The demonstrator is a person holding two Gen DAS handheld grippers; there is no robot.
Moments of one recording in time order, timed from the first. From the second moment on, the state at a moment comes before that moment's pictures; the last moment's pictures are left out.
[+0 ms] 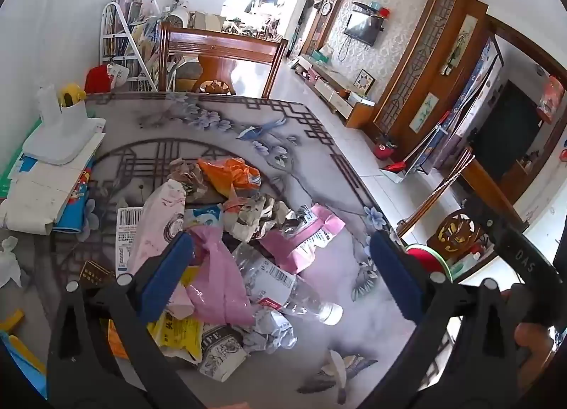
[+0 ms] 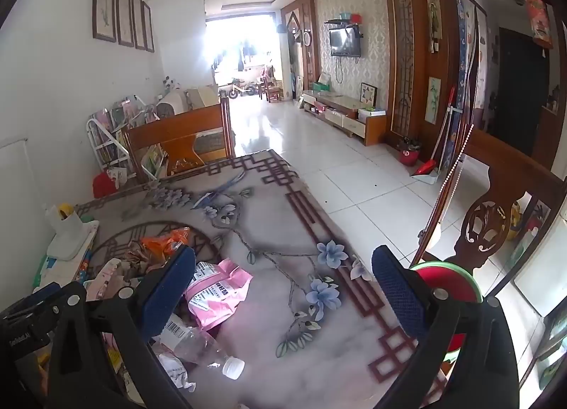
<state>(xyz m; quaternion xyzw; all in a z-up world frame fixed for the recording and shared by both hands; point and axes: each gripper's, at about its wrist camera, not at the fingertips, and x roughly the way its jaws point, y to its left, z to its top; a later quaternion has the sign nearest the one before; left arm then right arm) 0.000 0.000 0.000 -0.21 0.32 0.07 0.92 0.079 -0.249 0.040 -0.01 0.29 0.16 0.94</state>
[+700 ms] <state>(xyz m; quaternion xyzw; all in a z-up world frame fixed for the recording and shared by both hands) 0.002 -0.006 0.002 -0.18 0.33 0.07 0.92 0.081 -0.249 0.039 -0.01 0.30 0.16 0.94</state>
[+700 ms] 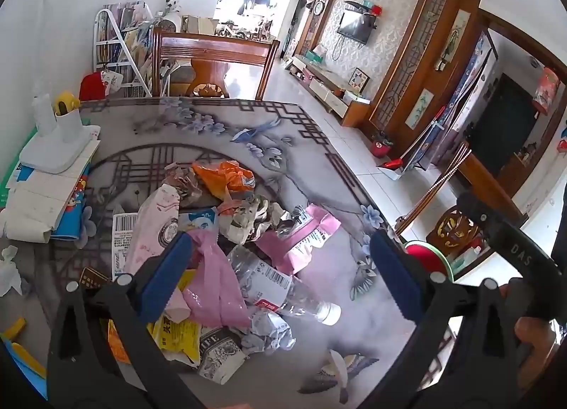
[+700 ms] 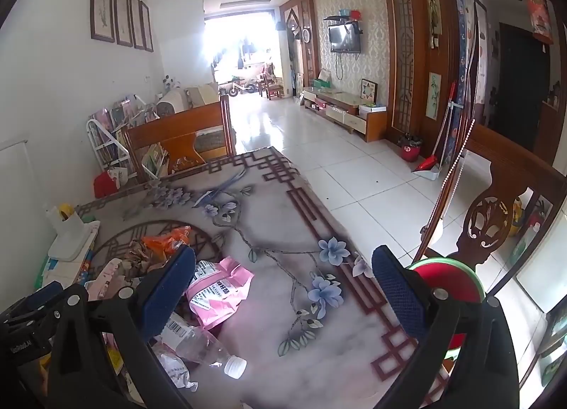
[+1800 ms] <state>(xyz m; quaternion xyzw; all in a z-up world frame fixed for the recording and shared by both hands) 0.004 -0.012 0.003 -0.17 0.33 0.07 0.93 0.083 -0.254 0.040 0.01 0.31 0.16 0.94</state>
